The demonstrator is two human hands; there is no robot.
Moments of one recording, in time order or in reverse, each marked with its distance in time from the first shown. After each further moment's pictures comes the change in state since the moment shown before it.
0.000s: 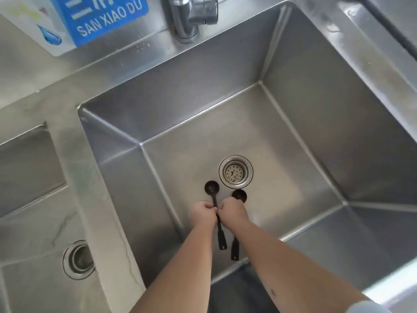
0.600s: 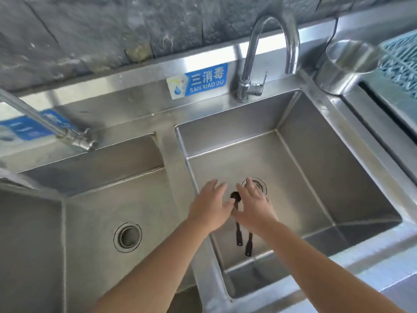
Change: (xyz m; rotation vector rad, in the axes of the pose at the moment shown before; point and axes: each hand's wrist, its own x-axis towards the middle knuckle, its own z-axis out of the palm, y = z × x) left_hand -0.143 -0.005 -0.196 0.379 0.099 0.849; right_hand -0.192 -0.065 -0.072 -0.343 0.293 -0.443
